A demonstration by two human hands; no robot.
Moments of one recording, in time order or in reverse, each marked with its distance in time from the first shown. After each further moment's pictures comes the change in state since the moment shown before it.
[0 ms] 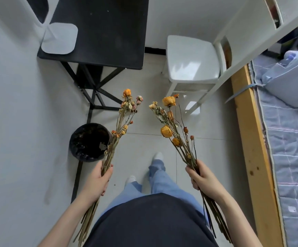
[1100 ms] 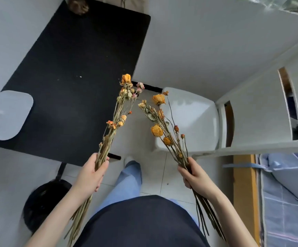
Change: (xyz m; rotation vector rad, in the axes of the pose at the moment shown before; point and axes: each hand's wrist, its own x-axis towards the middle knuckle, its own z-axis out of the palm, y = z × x) left_hand 0.333 0.305 0.057 -0.088 0.146 0.039; right_hand 0.365 -0.217 -0.245 -0.110 -0.159 -0.121
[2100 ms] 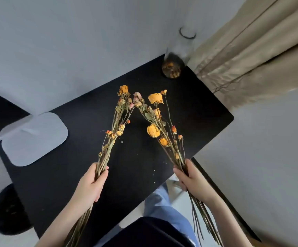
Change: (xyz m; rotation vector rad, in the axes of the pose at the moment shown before) left_hand 0.203 0.097 -0.080 -0.322 0.548 -0.215; right_hand 0.350 -0.304 -0.011 -0.537 -0.504 -0.264
